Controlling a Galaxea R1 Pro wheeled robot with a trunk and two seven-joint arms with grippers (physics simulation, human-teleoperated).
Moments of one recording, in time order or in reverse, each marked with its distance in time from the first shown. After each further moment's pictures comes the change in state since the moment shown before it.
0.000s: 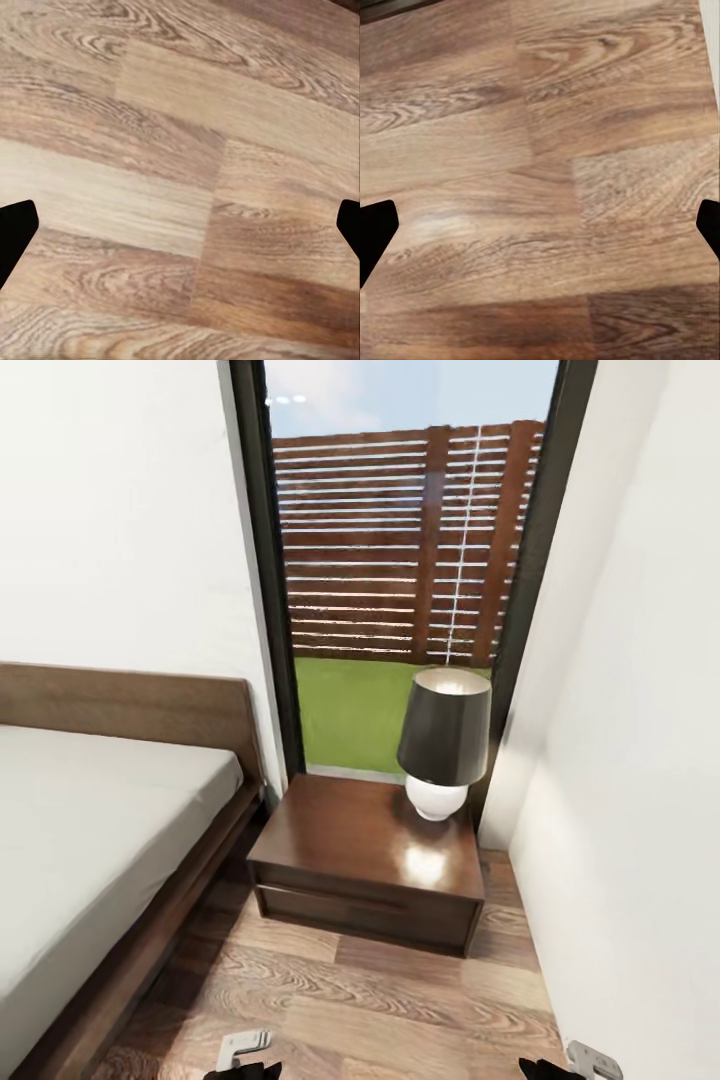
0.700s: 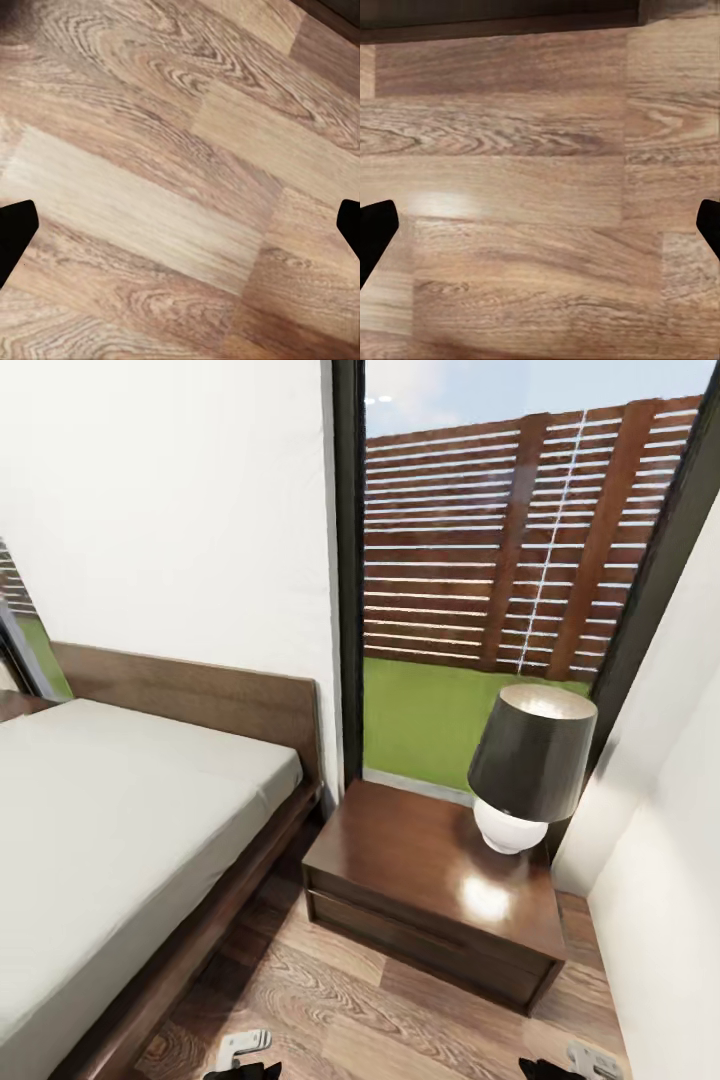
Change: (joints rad) left arm 0.000 0.000 0.000 0.000 0.001 0.000 0.001; right arm 0.000 0.000 0.000 0.000 0.000 0.000 -0.001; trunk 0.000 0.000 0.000
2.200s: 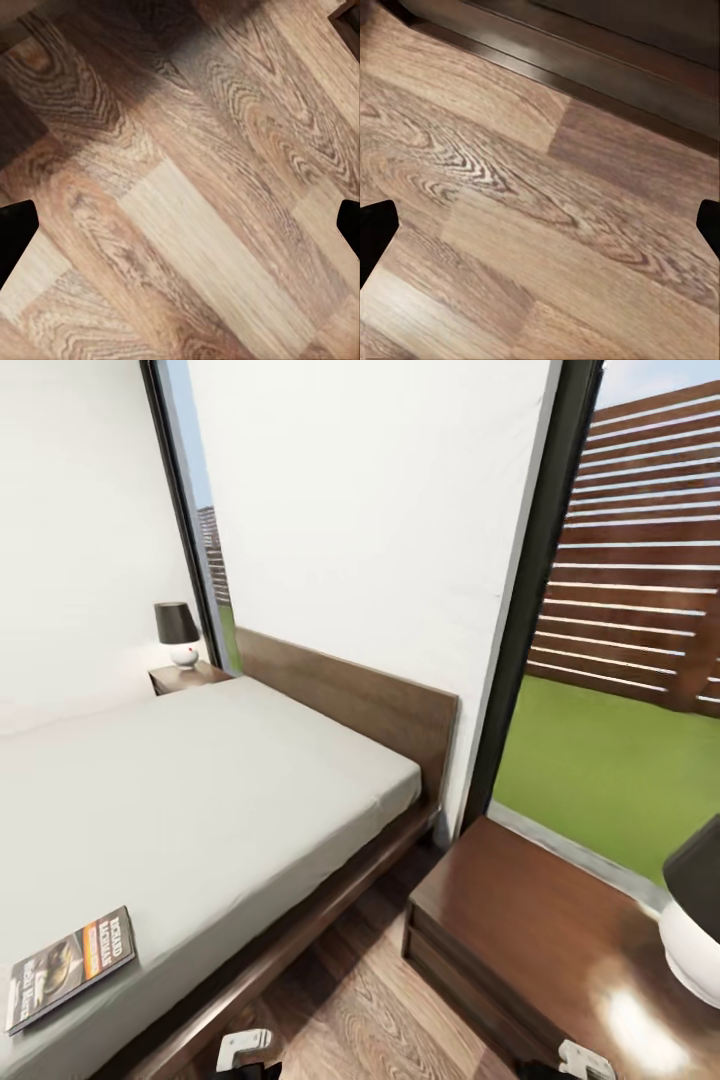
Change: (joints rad) left arm 0.000 -0.001 0.000 0.000 -0.001 -0.002 0.000; right arm 0.000 0.018 0.000 0.000 0.000 0.000 -0.003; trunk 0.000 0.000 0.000
